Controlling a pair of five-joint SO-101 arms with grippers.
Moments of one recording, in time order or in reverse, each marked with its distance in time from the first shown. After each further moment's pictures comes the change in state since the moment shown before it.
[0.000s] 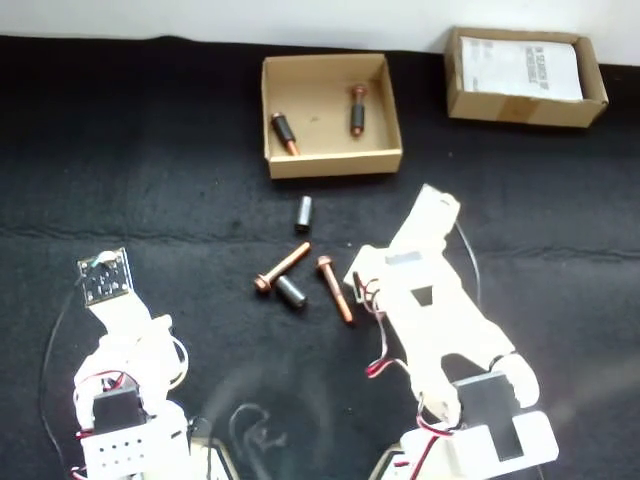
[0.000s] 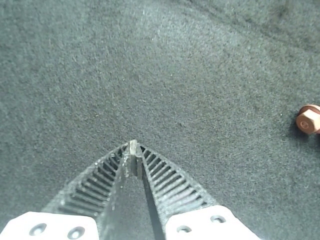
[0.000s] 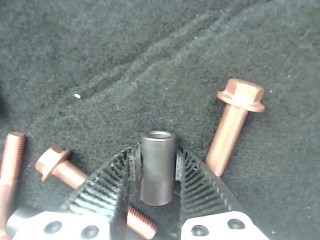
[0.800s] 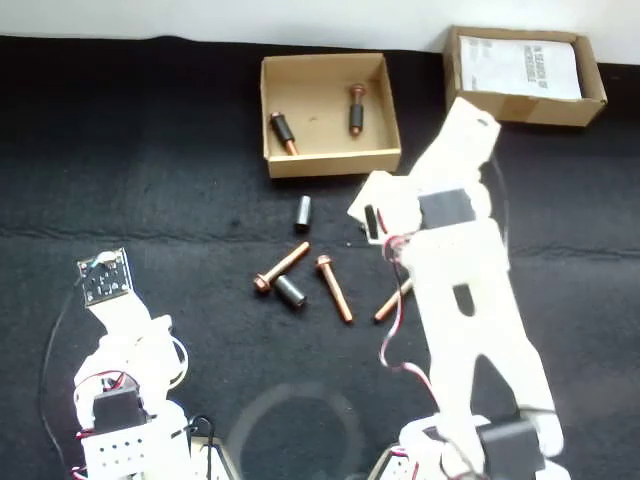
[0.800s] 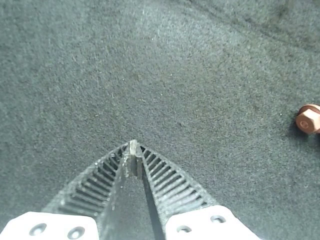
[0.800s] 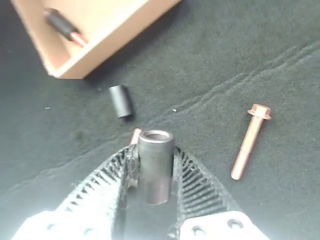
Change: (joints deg) left arm 0.0 0.0 0.0 0.0 0.0; right arm 1.5 -24.5 -31.0 39.4 0.0
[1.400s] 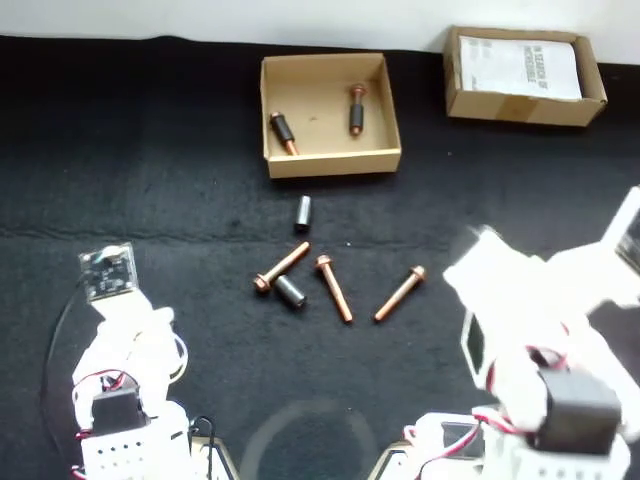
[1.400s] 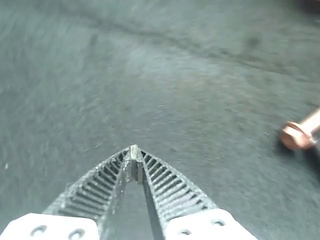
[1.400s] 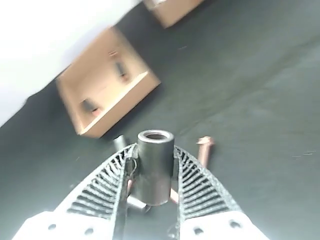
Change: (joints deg) left arm 2.7 0.0 -5.0 -2.5 -4.7; right arm 22.9 -40.1 5.2 15.2 10.5
